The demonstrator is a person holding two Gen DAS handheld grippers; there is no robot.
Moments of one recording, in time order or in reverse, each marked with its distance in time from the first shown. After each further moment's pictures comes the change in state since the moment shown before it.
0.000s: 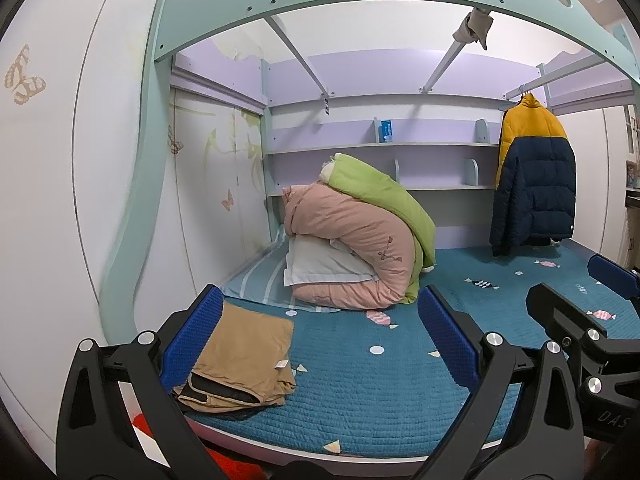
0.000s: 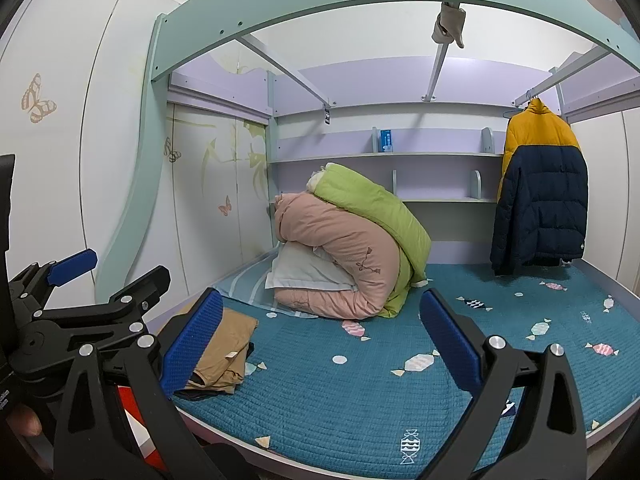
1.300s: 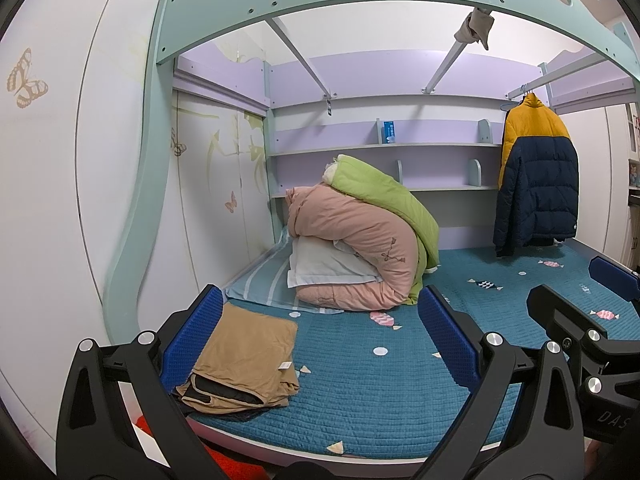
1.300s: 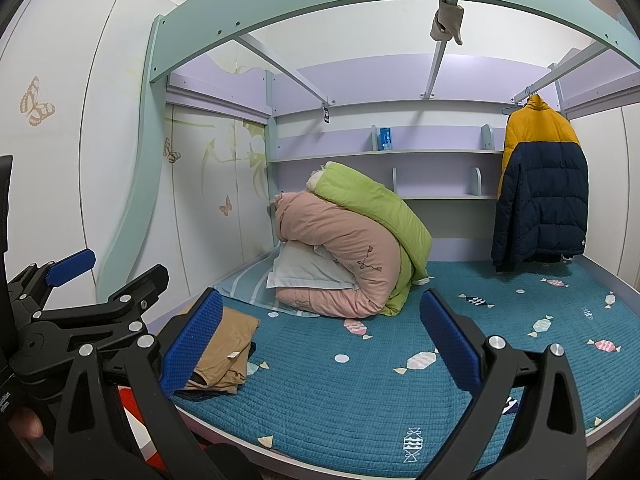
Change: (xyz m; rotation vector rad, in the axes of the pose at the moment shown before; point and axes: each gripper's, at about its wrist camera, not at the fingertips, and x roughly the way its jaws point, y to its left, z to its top) left arm 0.000 0.001 -0.002 0.000 -0.005 0.005; right arm -0.003 0.013 -0.003 0.013 0.005 -0.012
